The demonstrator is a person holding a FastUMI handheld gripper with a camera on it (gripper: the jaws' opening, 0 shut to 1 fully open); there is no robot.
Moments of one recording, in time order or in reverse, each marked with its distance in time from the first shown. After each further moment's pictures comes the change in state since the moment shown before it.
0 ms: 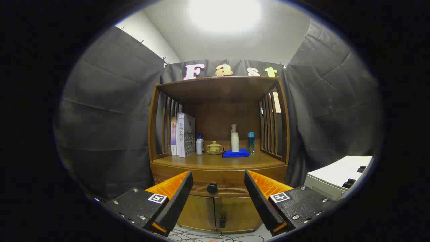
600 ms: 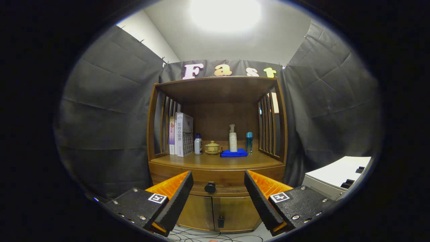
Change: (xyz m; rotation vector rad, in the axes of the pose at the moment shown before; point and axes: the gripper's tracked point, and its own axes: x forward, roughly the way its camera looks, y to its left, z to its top) arm -0.001 0.000 -0.001 -0.002 0.001 -0.002
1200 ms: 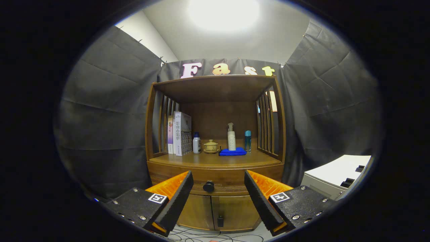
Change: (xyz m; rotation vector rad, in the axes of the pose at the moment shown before) arm 0.001 -0.009 -0.001 0.004 0.010 -0.027
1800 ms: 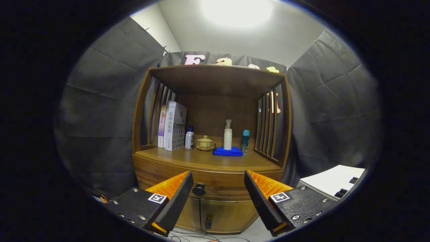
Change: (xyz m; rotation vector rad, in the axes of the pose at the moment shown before) arm 0.061 0.003 -0.017 -0.105 0.065 -0.029
